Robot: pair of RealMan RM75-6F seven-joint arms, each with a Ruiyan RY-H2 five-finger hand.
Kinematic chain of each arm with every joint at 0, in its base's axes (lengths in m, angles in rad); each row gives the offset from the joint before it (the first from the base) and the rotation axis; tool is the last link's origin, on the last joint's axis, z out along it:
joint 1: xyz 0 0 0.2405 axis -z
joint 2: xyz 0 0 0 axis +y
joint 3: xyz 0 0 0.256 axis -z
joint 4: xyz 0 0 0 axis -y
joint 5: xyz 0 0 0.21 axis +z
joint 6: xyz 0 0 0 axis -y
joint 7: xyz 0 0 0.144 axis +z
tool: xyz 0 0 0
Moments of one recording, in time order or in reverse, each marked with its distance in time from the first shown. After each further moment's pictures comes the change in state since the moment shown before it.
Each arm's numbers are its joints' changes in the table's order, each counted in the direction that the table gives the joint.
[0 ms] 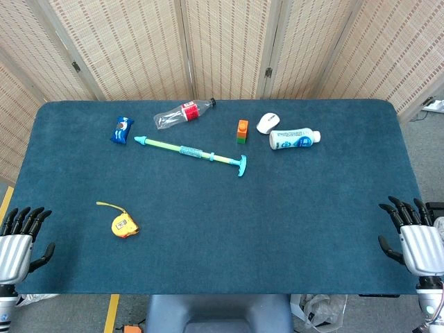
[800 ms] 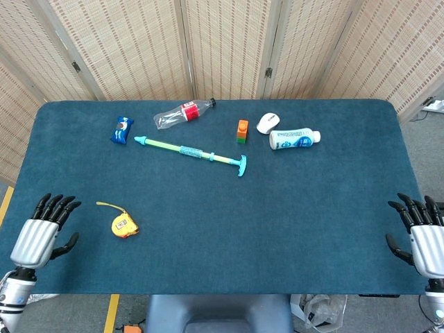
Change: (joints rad) left arm 0.127 -0.006 0.010 -0.046 0.115 0.097 -0.087; right arm 0.021 0.033 -0.009 0.011 -0.030 -0.058 0.029
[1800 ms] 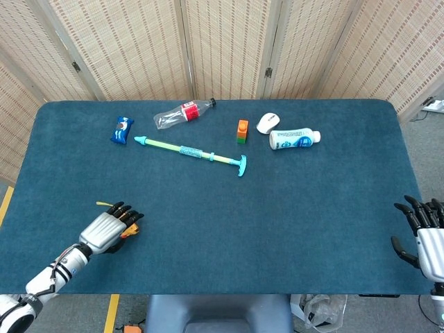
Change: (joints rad) left arm 0.348 0.003 -0.053 0.066 -0.093 0.593 0.152; right arm 0.021 0.010 0.003 0.001 0.009 -0.010 0.013
